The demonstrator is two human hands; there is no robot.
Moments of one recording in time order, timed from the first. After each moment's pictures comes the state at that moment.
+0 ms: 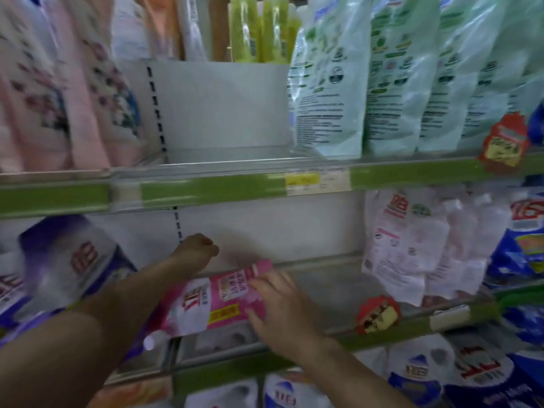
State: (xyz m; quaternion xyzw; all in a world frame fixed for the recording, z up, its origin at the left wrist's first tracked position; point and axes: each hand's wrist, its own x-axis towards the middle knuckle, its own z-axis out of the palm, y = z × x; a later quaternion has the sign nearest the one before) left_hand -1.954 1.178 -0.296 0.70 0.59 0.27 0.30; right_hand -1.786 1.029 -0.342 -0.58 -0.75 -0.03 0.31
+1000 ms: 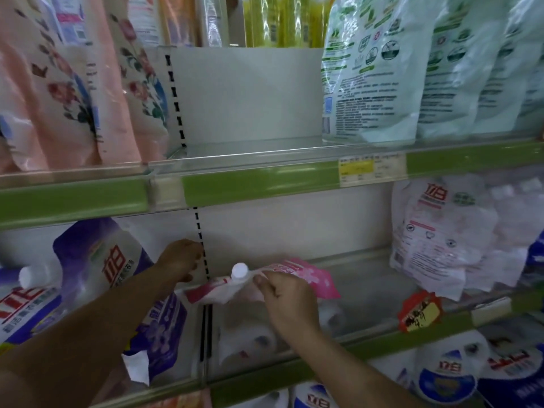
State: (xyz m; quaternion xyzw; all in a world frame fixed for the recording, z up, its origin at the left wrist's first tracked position) left_hand -2.019 1.214 -0.315 0.57 0.61 0.37 0.41; right_hand -1.836 1.082 -0.361 -0.61 -0.63 0.06 0.47
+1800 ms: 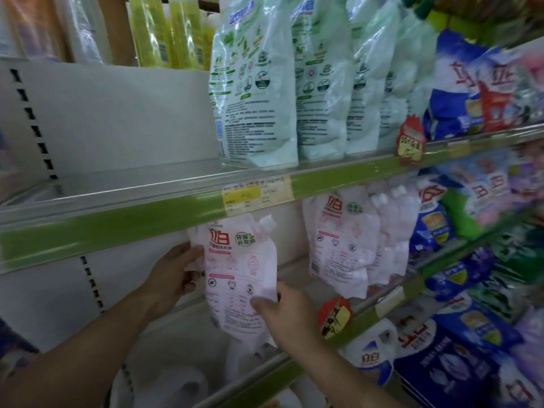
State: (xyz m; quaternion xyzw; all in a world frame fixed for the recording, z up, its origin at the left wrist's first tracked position) left_hand -1.872 1.210 -0.307 0.58 0.36 0.38 0.62; right_hand -1.721 1.044 -0.354 -0.68 -0.49 0.19 0.51
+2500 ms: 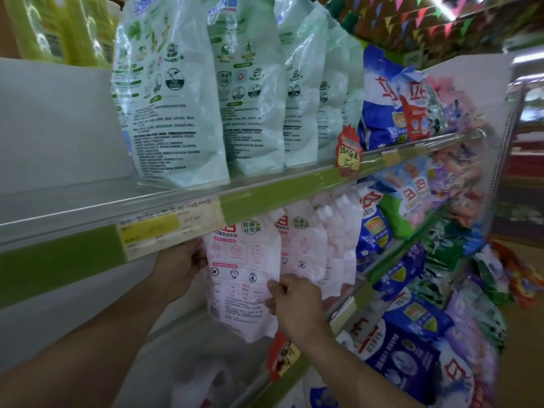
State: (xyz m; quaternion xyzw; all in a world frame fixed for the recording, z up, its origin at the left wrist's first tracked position) left_hand -1.724 1.225 -0.283 0.55 0.23 0.42 0.69; right_hand -1.628 1.039 -0.331 -0.74 -0.36 0.07 0.57
